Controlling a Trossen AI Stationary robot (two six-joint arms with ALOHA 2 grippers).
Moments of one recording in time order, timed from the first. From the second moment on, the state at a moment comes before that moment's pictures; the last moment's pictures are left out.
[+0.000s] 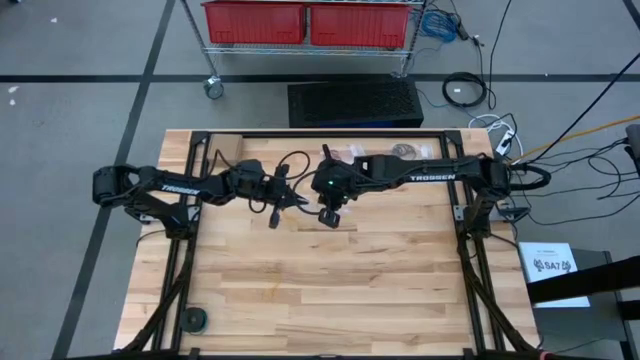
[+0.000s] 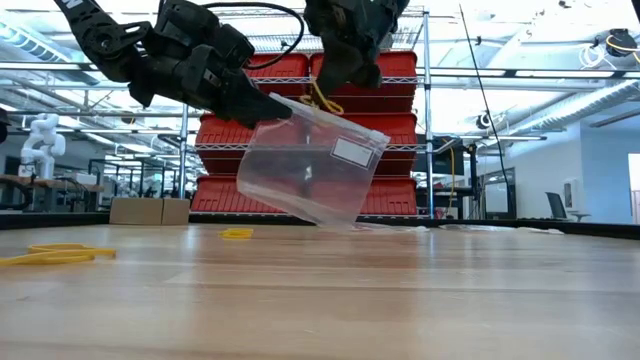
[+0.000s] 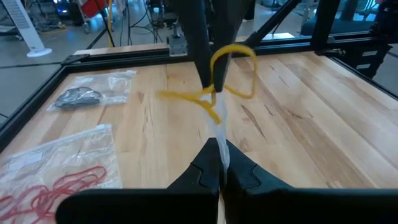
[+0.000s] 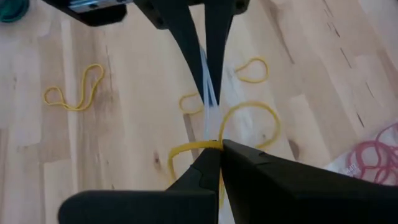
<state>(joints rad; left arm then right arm) 0.29 1.34 0.51 0.56 0.41 0.18 -0.07 1.80 1.61 -0.74 0.00 0.22</state>
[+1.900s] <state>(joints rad) 0.28 1.34 0.51 0.57 0.42 0.18 -0.14 1.87 1.61 -0.67 -0.16 0.21</state>
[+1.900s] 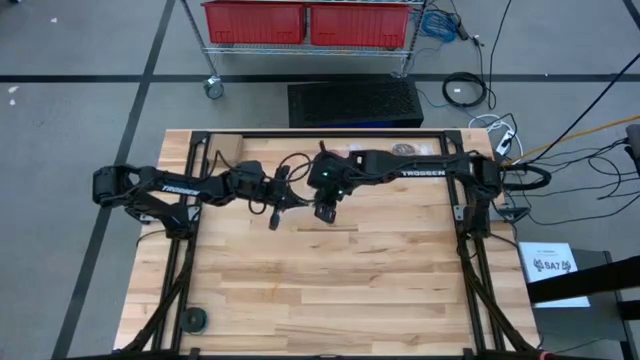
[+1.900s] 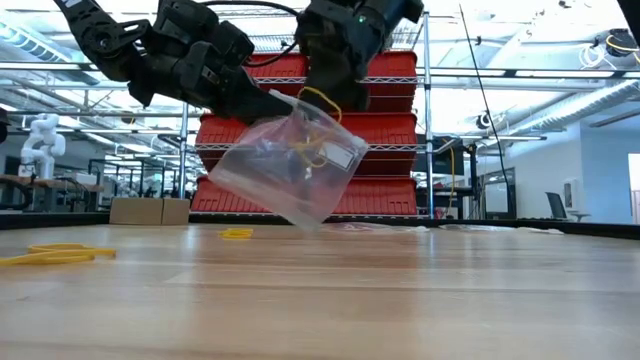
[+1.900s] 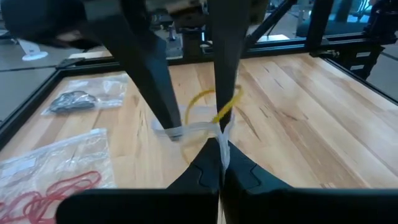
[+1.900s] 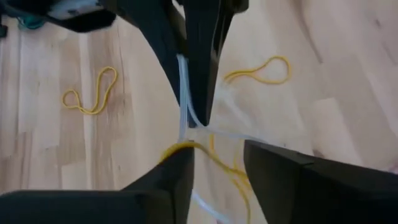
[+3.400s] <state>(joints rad) 0.28 1.34 0.51 0.55 0.38 0.19 0.18 1.77 1.61 -0.81 0.26 0.27</state>
